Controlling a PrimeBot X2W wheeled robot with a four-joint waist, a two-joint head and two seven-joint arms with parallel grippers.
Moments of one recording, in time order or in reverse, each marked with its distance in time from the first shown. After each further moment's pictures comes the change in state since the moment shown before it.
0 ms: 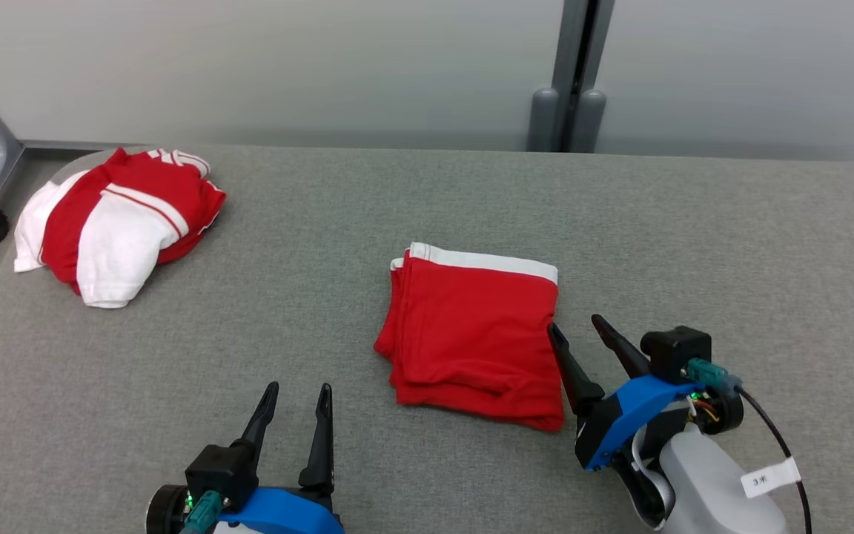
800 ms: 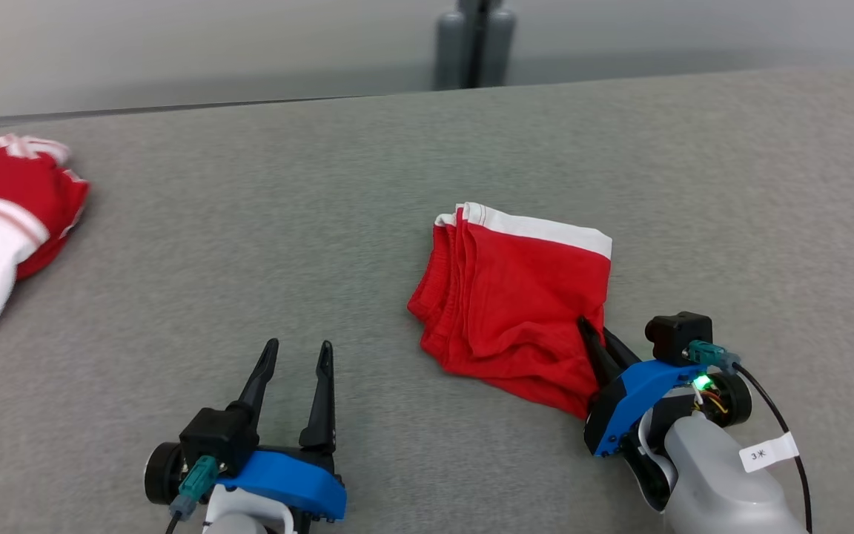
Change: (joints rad) left arm -0.071 0.001 -0.012 -0.030 -0.023 -0.006 0.000; right arm -0.157 0.011 -0.014 0.291 -0.004 0.003 -0.015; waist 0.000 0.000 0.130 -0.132
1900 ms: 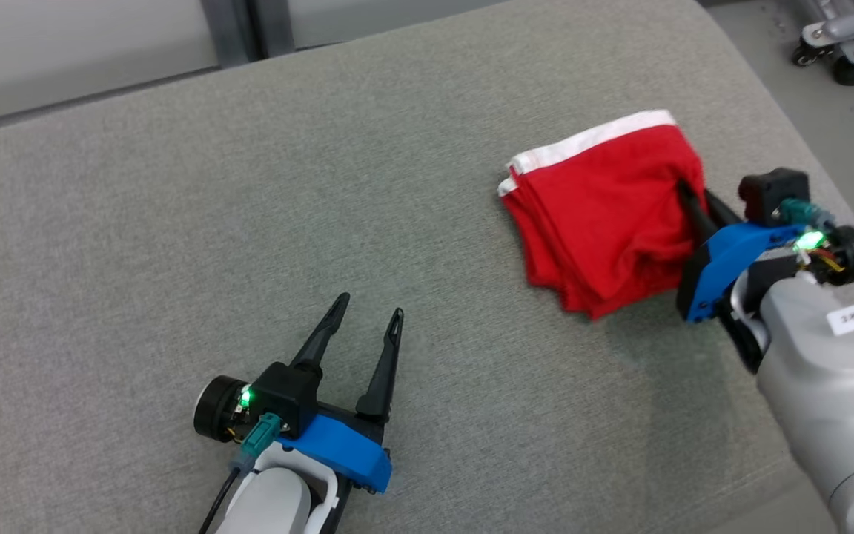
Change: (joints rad) left arm -0.133 -0.002 -0.147 0.035 0.063 -0.059 0.000; right arm -0.277 -0.152 -0.003 0.095 -0.106 -0.003 0.011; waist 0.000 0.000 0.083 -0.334
